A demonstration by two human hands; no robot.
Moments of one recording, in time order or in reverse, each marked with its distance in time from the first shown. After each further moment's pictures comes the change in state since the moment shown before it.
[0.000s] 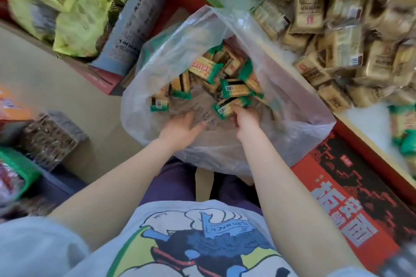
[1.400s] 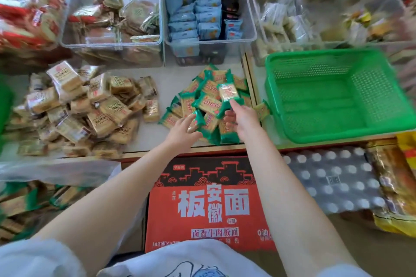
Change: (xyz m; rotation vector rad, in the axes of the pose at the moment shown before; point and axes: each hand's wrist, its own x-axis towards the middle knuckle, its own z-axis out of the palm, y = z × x) left_hand -0.041 0.505 0.162 0.189 -0.062 0.523; right_hand -0.046 -0.067 -0.541 0.657 0.160 -0.371
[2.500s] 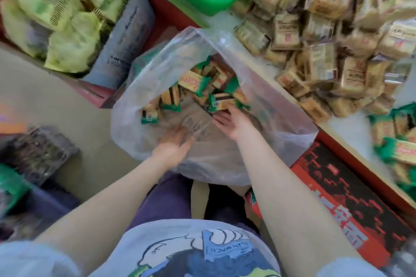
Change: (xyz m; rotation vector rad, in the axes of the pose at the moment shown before) left_hand -0.234 -0.476 -0.037 -0.295 0.055 -0.609; right_hand -0.119 0.346 0.407 -0.318 -0.363 0.642
